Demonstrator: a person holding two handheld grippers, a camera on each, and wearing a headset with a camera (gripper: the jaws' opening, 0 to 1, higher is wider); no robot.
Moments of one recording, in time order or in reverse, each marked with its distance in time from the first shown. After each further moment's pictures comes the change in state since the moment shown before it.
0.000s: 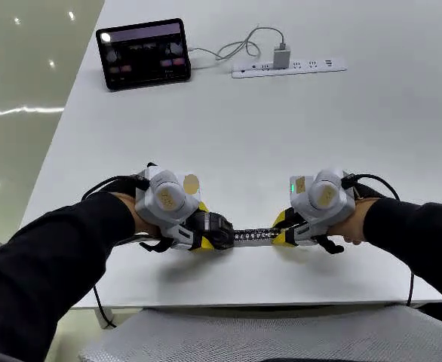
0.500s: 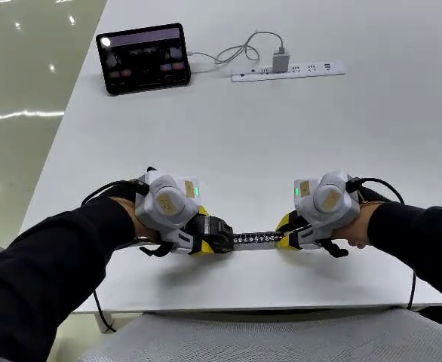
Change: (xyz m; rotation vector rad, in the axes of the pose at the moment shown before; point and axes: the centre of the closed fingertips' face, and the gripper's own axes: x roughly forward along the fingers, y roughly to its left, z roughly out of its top) left arm 0.000 0.000 0.000 0.000 -0.001 0.004; right arm -0.004 0.000 -0.005 0.004 0.000 -0.005
